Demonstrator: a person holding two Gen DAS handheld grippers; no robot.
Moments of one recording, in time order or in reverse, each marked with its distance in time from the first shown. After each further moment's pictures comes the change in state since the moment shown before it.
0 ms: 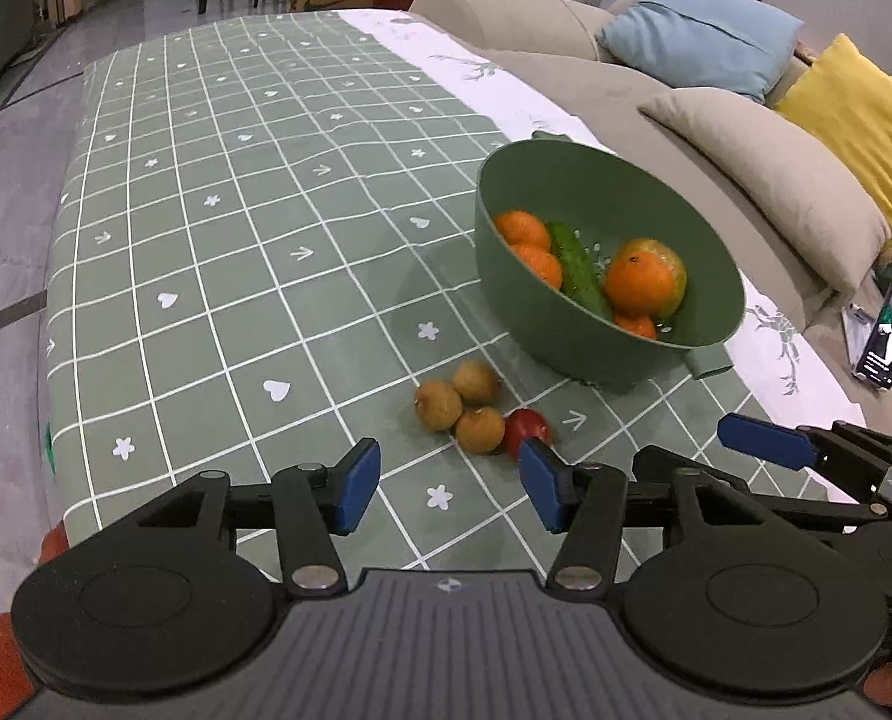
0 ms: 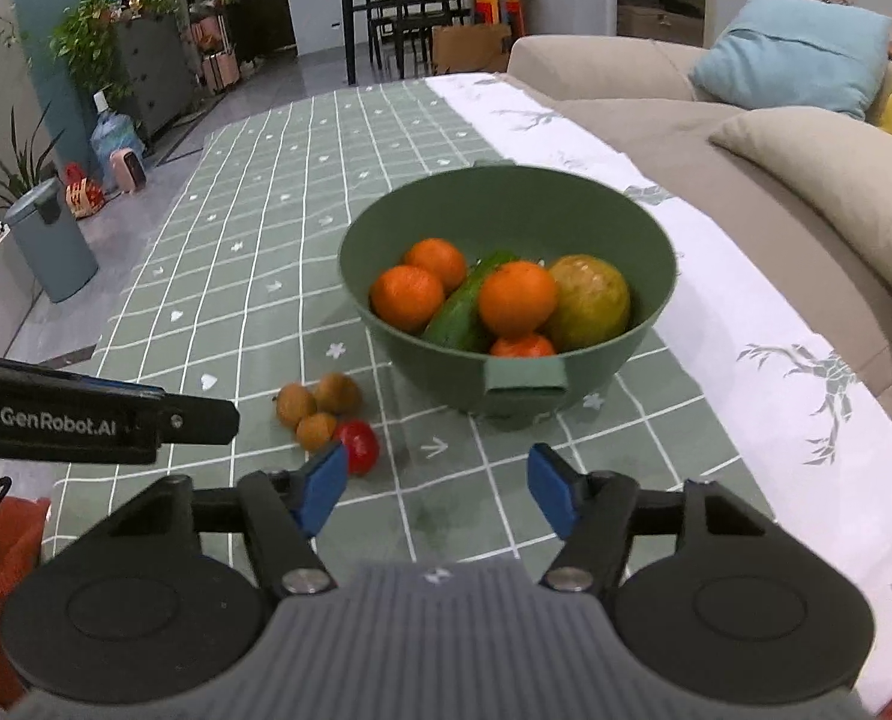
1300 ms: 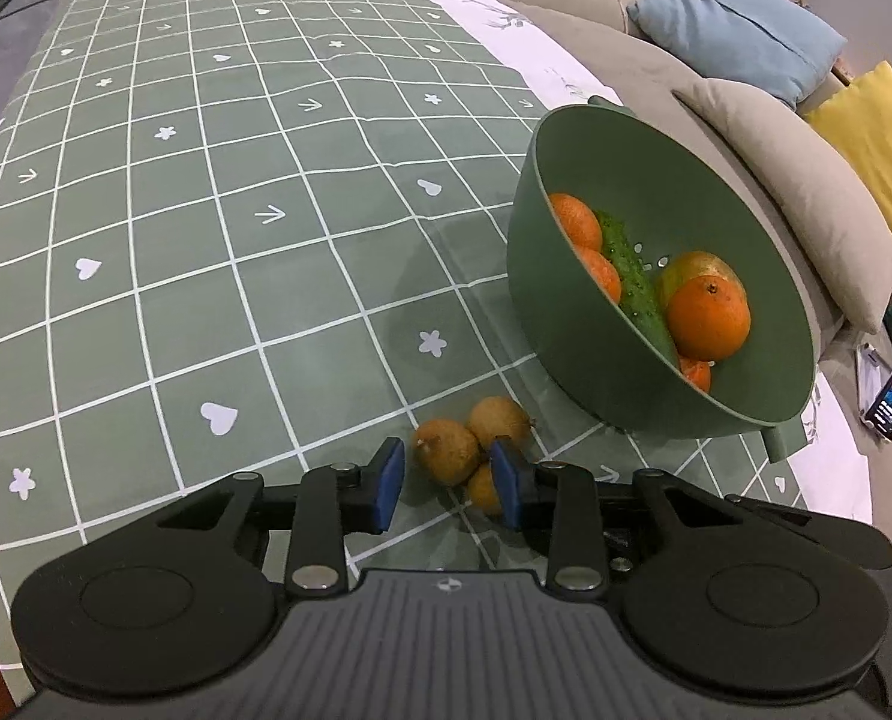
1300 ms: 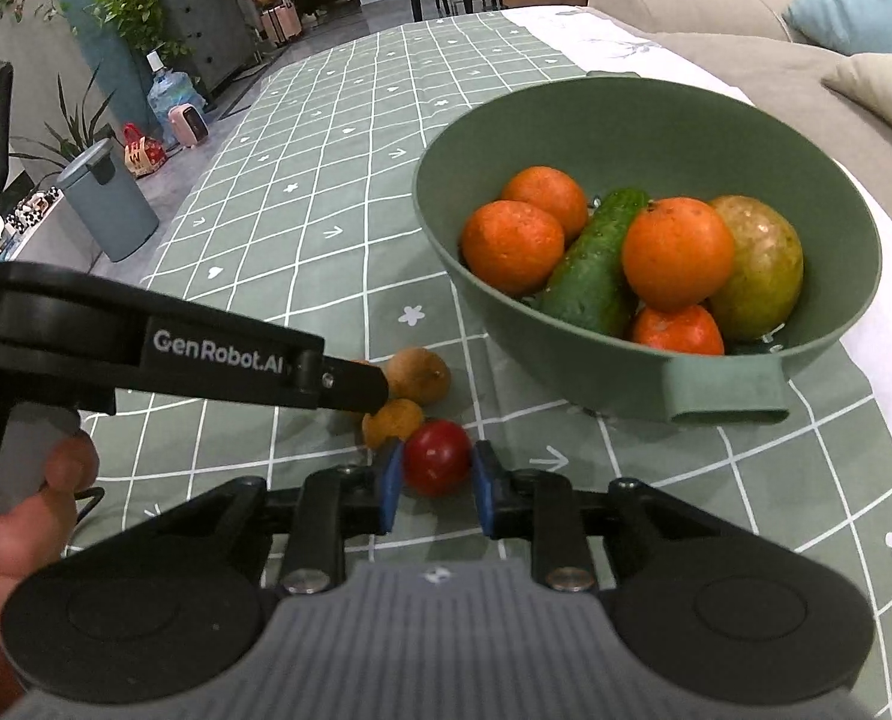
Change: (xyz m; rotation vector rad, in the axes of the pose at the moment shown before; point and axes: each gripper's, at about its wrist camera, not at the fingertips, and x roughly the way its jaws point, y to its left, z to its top) left arm 0.073 0.023 0.028 -0.107 0.105 -0.088; right arm 0.083 0.021 0.012 -0.006 0.117 0.161
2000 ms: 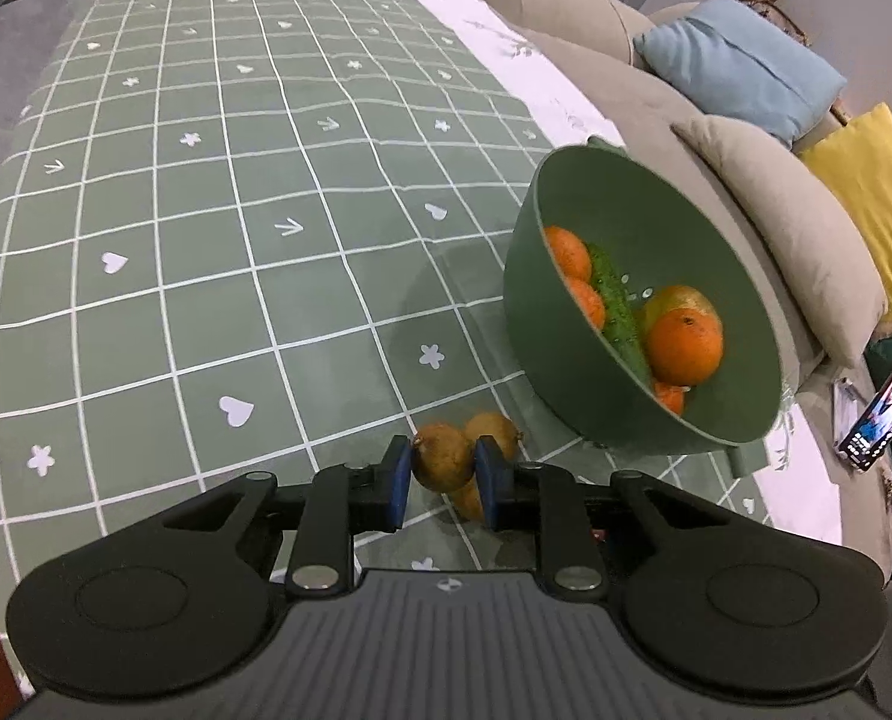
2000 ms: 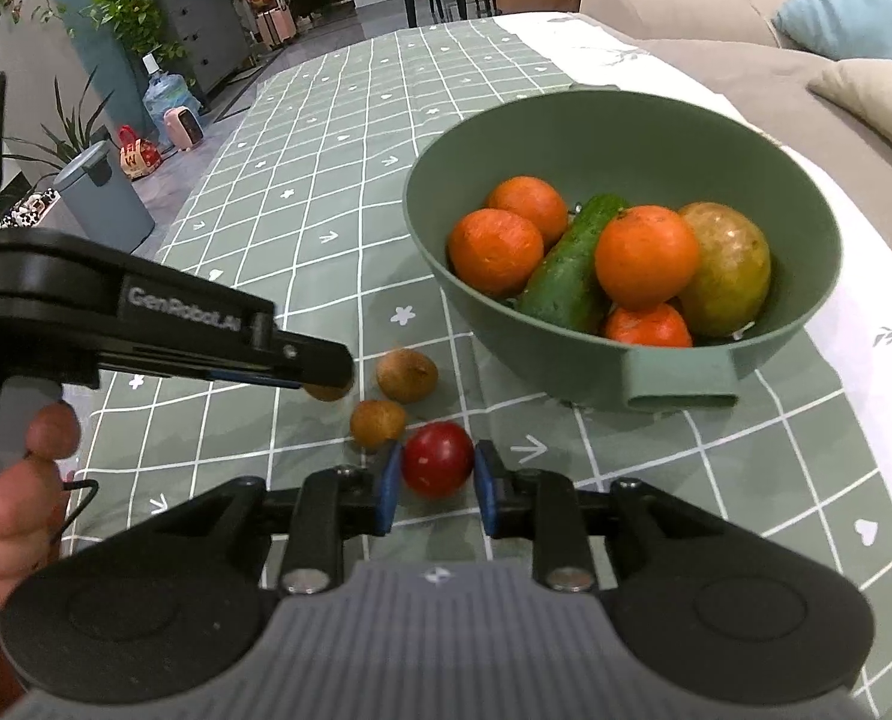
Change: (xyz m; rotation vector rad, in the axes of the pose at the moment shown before) left arm -0.026 0.005 -0.001 -0.064 -0.040 -0.028; right arm -0.026 -0.002 -0.006 -0.014 -0.021 -0.021
